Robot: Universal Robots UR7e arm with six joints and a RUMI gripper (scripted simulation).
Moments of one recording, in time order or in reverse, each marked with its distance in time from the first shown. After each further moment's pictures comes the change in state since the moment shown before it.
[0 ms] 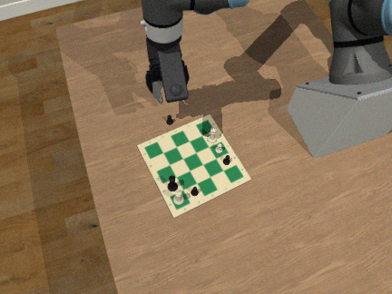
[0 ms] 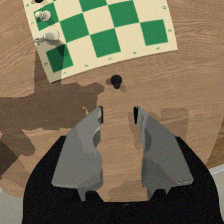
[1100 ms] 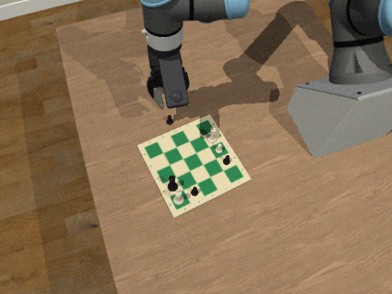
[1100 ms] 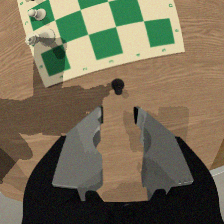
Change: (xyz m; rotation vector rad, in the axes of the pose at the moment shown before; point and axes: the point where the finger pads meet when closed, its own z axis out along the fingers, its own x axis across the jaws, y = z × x) arm -0.001 0.000 0.022 0.000 -0.004 -0.001
